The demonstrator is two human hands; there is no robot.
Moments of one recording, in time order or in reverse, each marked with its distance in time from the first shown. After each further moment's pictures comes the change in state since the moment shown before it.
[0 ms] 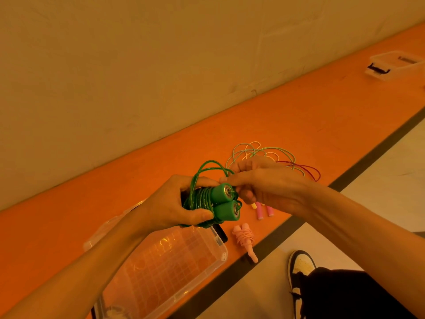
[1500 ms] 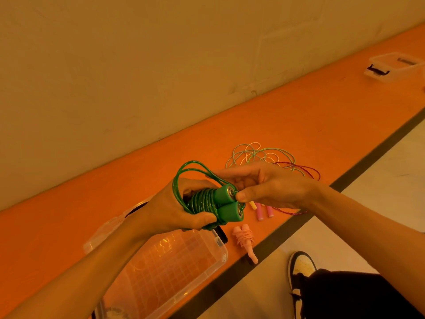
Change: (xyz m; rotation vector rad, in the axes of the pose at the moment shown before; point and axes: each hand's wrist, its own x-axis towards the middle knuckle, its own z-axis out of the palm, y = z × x) left_hand 0.001 -0.001 0.002 -0.023 -0.035 0.009; right_hand 0.001 0.012 -0.026 -0.069 -0.441 -0.244
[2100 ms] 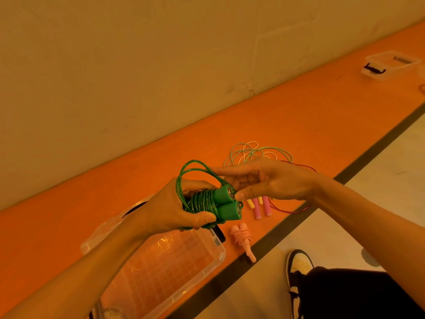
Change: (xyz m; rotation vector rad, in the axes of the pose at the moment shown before) left_hand 0.001 0.000 0.002 0.042 0.026 -0.081; right_hand -0.006 -0.011 -0.009 -0.401 0.036 0.033
